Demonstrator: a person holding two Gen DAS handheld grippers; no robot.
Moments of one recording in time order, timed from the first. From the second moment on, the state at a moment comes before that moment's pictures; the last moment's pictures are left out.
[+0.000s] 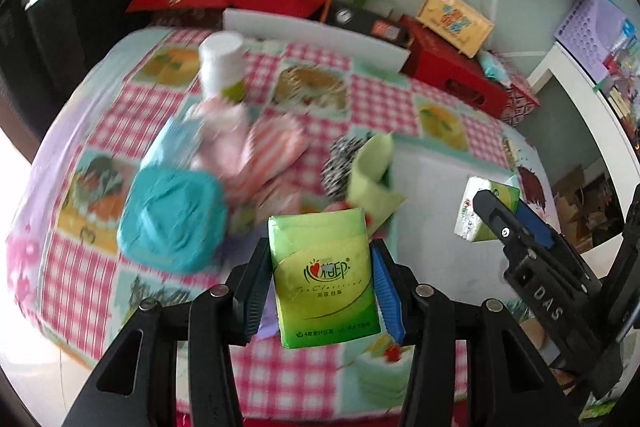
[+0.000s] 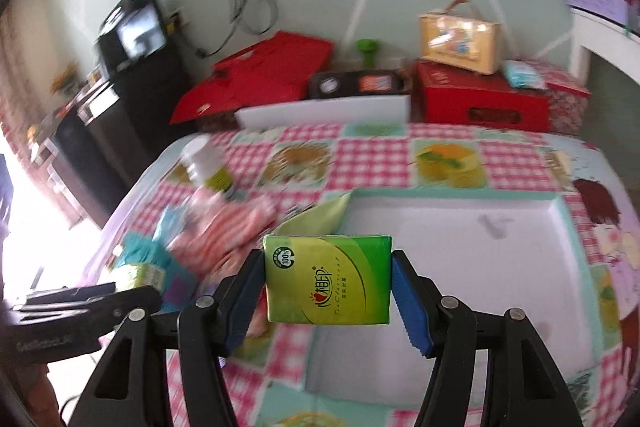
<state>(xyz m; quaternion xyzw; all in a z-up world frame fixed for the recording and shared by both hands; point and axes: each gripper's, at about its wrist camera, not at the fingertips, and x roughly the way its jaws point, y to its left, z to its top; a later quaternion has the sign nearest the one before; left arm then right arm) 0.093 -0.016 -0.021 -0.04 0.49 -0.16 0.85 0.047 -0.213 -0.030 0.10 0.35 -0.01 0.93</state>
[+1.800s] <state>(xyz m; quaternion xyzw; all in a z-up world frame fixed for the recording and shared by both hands) 0.174 -0.201 -0.092 0.03 0.50 -0.20 0.85 0.070 -0.381 -0.087 0.17 0.41 -0.22 0.87</state>
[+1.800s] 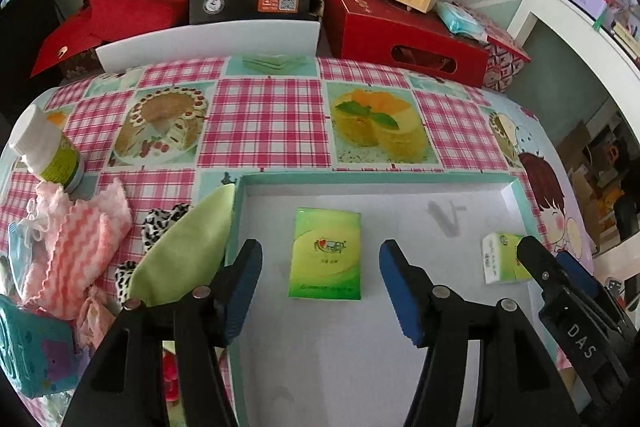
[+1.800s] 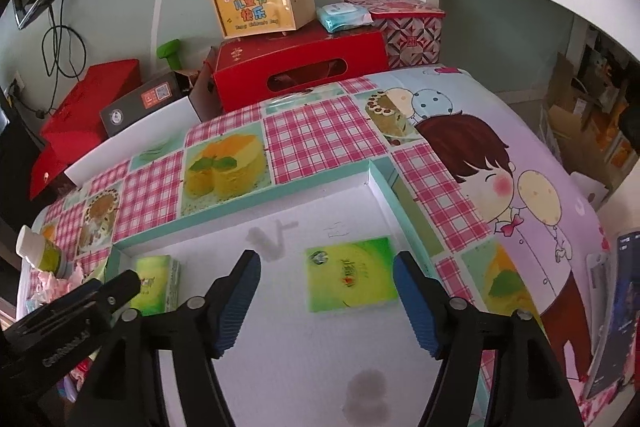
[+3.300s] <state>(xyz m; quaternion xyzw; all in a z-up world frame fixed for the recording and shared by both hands) 0.162 -0.119 -0.064 -0.04 0.47 -0.16 0.87 0.057 -0.344 -0.037 0.15 0.31 -0.17 0.92</state>
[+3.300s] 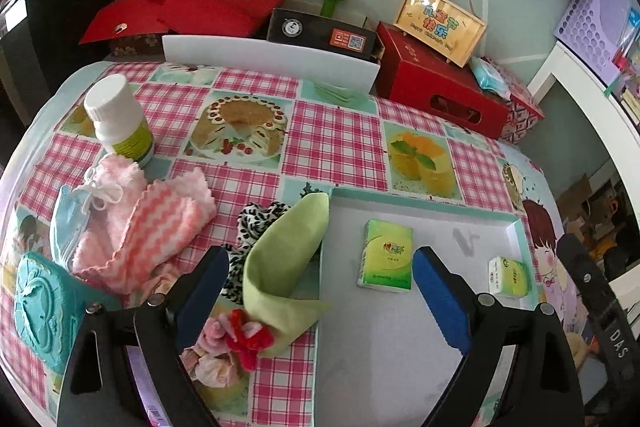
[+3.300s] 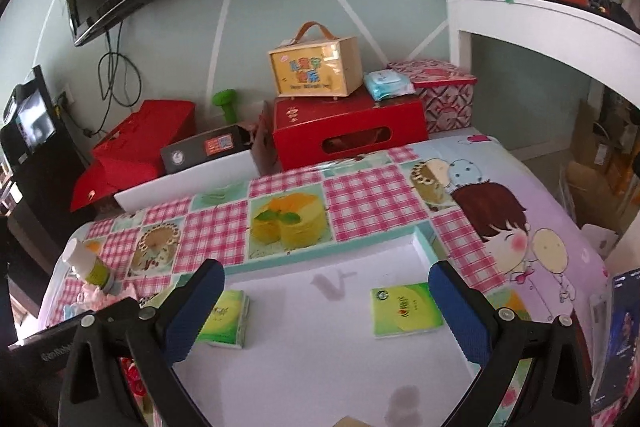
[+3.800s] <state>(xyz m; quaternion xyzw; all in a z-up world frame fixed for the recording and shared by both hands) 0.149 -0.079 -0.074 -0.07 0.48 -0.13 0.86 0.059 -0.320 -0.046 0.15 0.33 -0.13 0.92</state>
